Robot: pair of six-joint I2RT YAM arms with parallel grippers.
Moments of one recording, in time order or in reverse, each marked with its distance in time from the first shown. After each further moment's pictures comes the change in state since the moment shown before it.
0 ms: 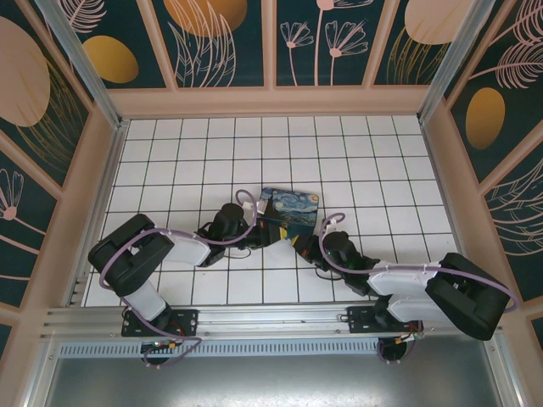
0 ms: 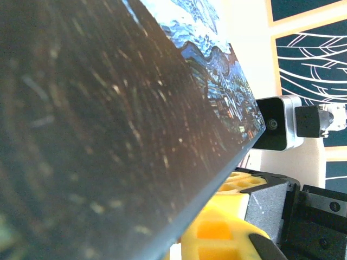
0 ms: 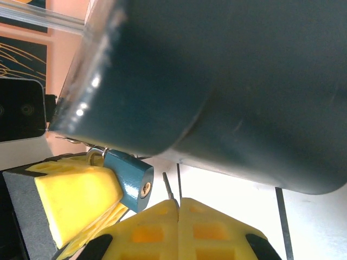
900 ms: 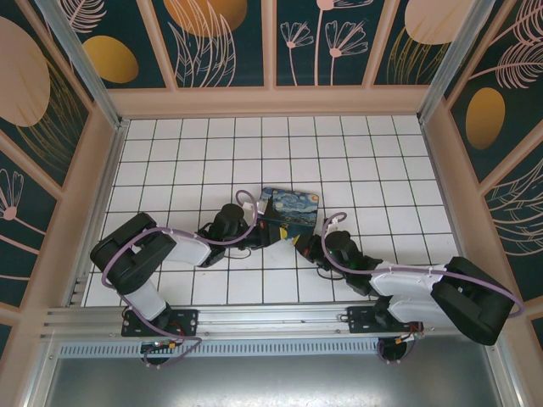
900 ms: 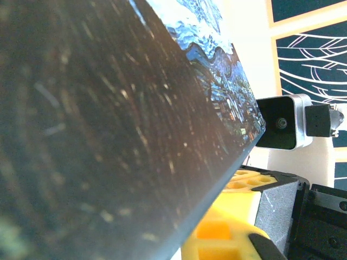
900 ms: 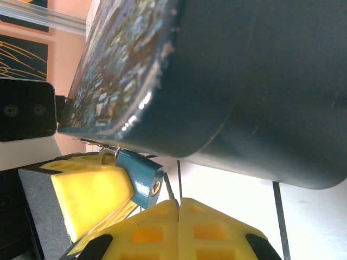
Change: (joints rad) left arm 0.000 0.014 -0.004 0.022 0.000 -0.007; right arm -0.011 -0.042 0.000 -0.043 -0.006 -0.019
